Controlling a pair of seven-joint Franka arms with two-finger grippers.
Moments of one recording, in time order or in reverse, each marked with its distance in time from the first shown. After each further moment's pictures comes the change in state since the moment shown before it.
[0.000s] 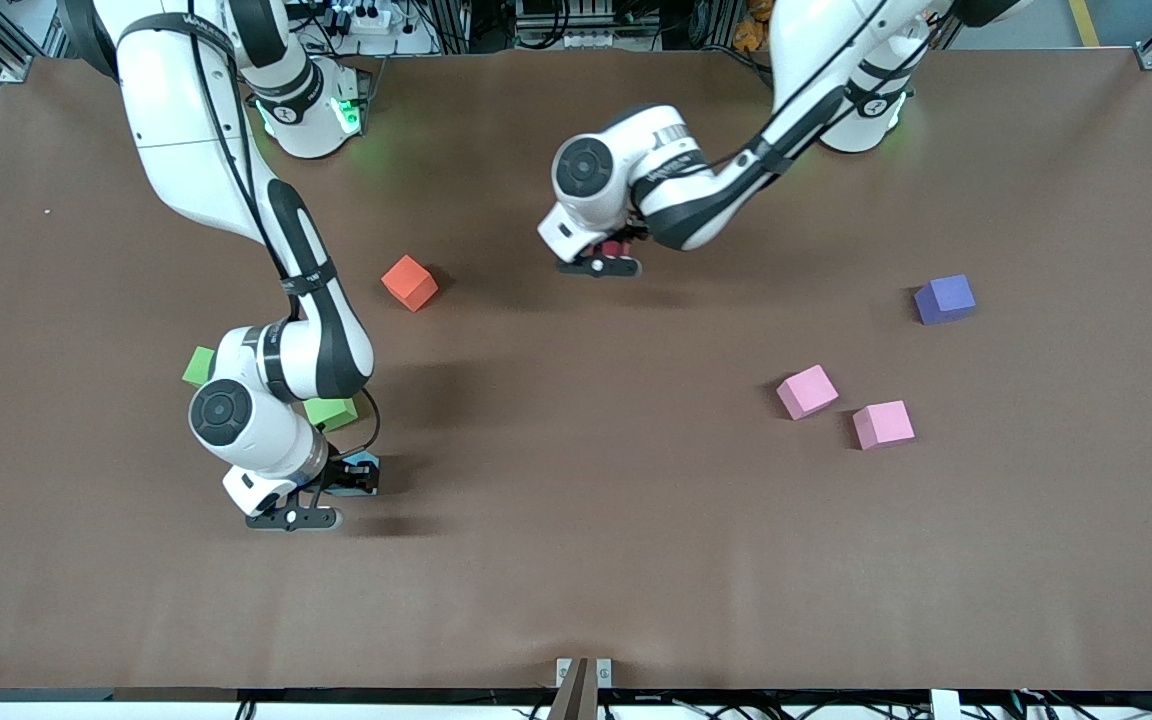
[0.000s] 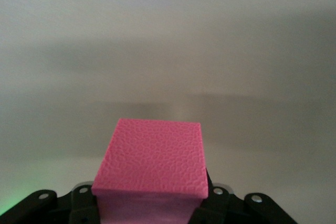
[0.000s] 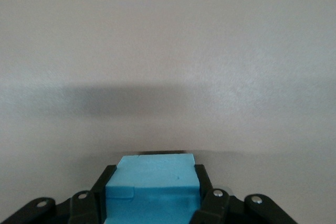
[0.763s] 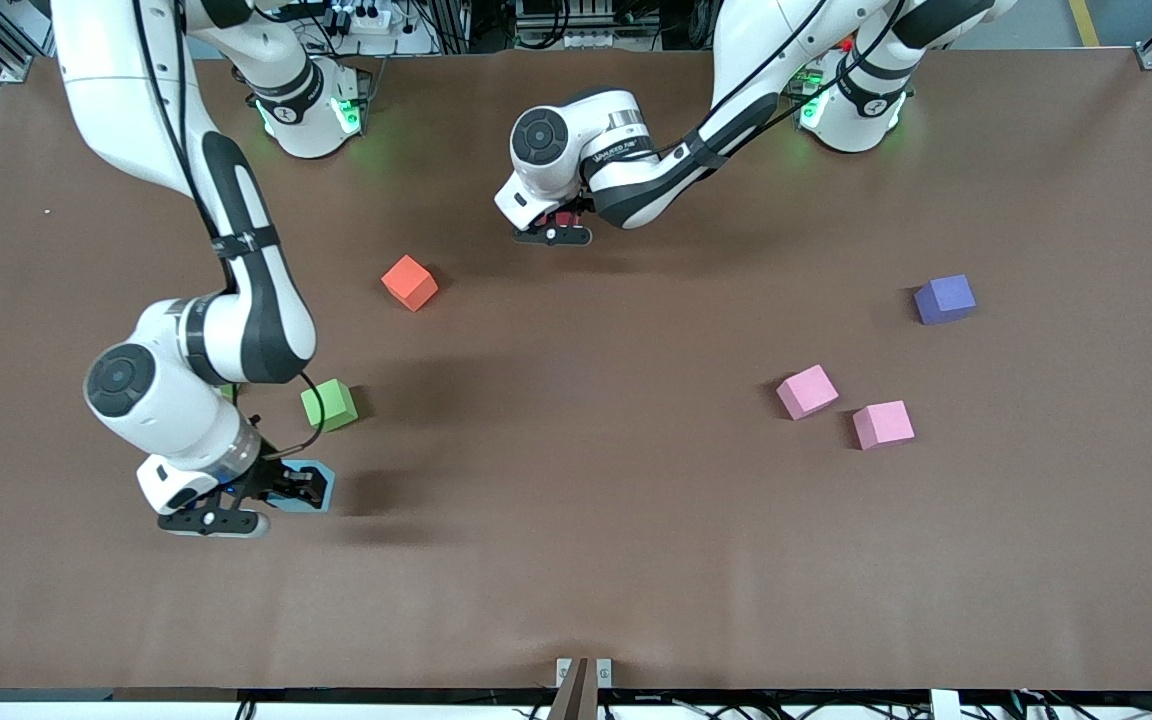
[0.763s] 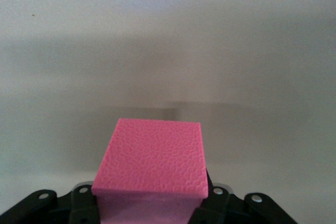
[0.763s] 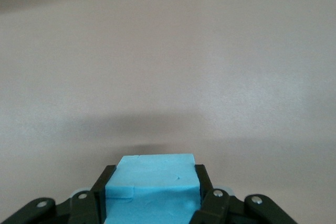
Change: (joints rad) left arm -0.111 0.091 0.012 0.021 -0.004 0.113 -0.096; right arm -0.044 -0.162 -0.019 -0.051 0.001 -0.009 0.000
